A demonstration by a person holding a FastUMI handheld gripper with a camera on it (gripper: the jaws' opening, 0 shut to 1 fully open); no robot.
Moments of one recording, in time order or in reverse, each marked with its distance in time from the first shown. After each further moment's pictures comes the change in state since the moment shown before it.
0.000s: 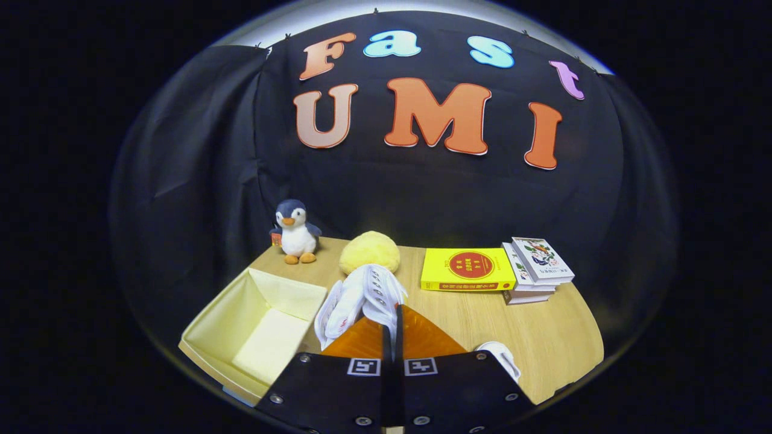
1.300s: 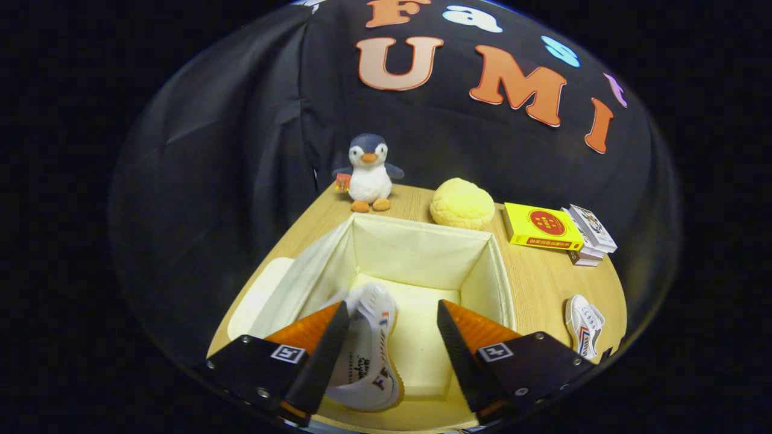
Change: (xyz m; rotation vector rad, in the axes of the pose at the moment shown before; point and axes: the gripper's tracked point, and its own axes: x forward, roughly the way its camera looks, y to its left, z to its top) arm 0.030 0.205 -0.081 -0.082 0.201 0.013
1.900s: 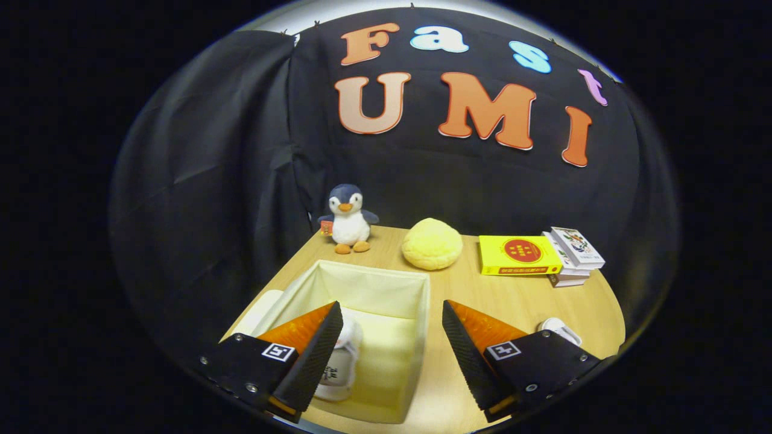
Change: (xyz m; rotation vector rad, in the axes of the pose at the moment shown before) arm -0.049 -0.110 0.029 0.054 -0.155 0.008
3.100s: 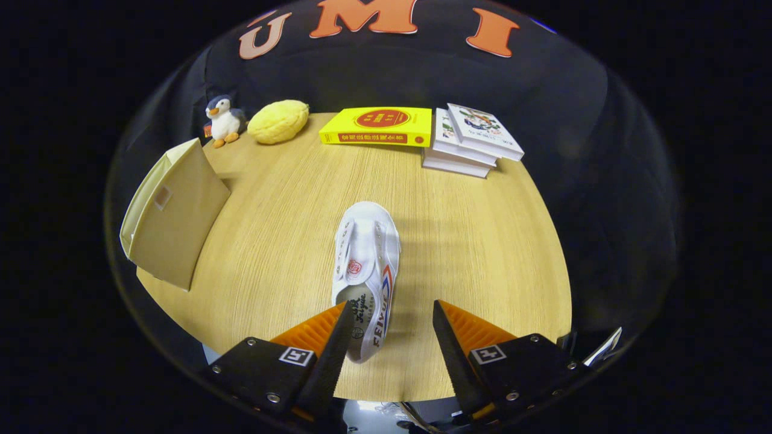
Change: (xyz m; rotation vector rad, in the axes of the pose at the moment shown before) arm -0.016 -0.345 -0.208 -0.017 0.585 -0.084
